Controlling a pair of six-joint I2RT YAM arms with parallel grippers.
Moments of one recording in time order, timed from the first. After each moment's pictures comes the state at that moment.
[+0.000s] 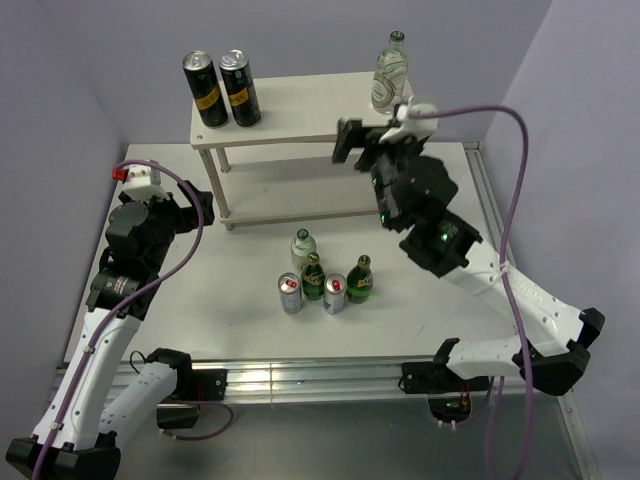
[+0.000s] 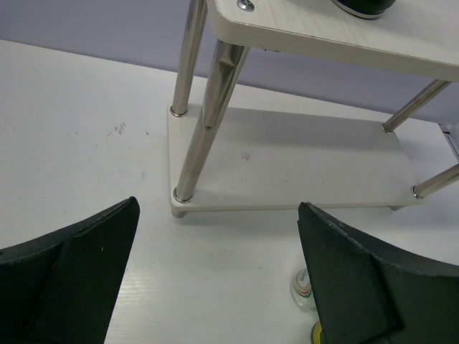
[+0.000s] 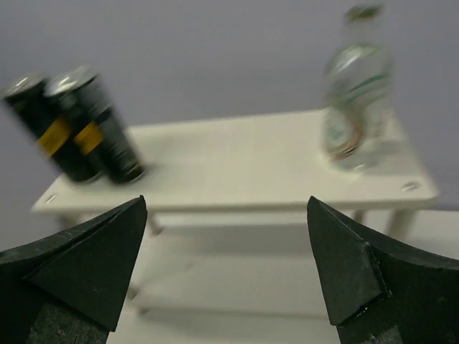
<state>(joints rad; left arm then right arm) -0.23 0.78 0.92 -0.28 -0.13 -0.31 0.84 1.24 1.48 0.06 0.76 -0.05</state>
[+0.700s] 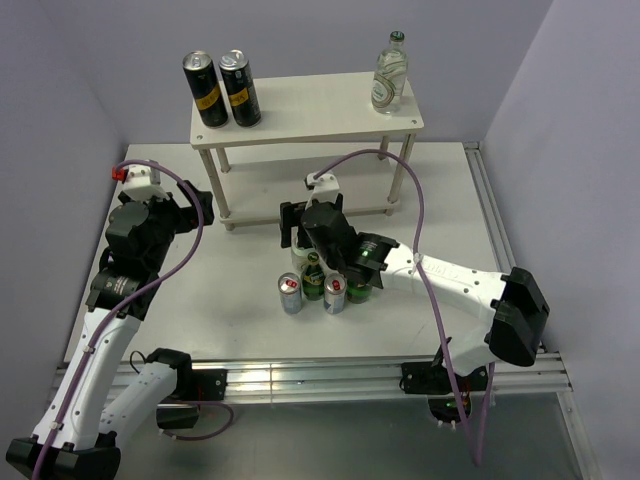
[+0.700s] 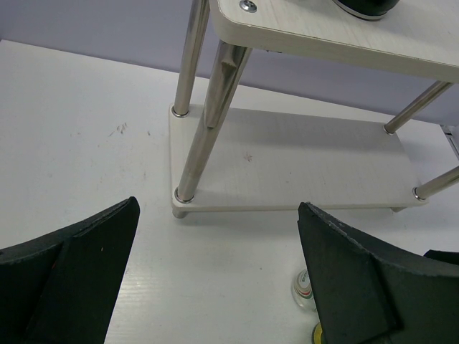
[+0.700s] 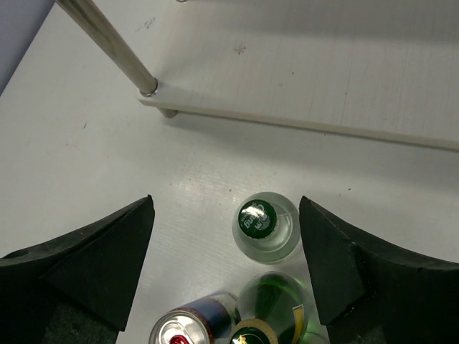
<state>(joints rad) -0.23 0.78 0.92 -0.28 -0.14 -0.31 1.00 1.45 1.16 -0.14 0.53 0.46</state>
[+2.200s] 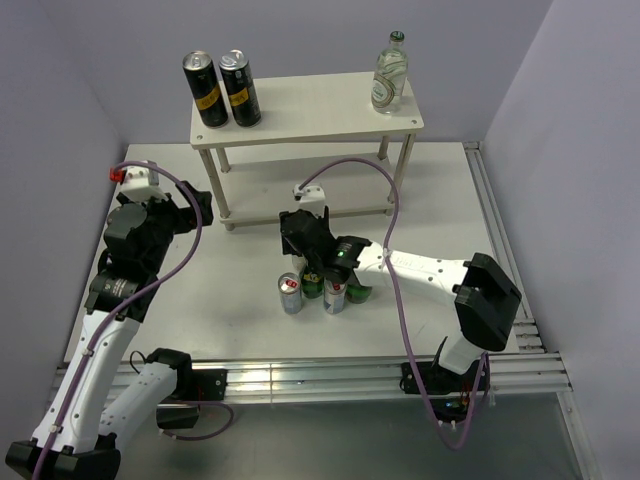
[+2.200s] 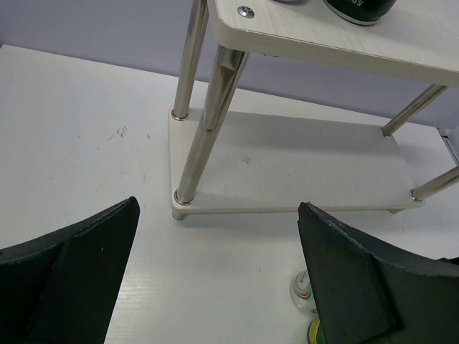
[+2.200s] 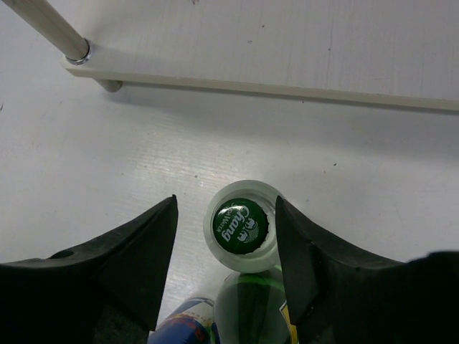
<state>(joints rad) -0.23 0.77 0.92 -0.28 -0.14 -0.31 1.01 1.61 1.18 -0.18 0.62 0.52</state>
